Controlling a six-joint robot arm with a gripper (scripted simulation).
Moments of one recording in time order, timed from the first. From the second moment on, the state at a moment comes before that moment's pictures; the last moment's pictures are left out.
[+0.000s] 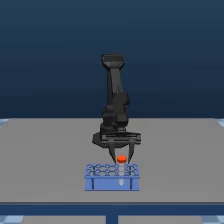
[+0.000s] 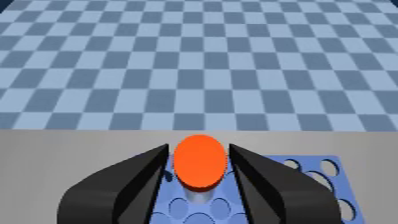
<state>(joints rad) 0.15 -0.09 0.85 0.49 -0.26 -0.41</state>
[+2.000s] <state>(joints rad) 0.14 -0.20 0.79 1.14 -0.14 -1.04</state>
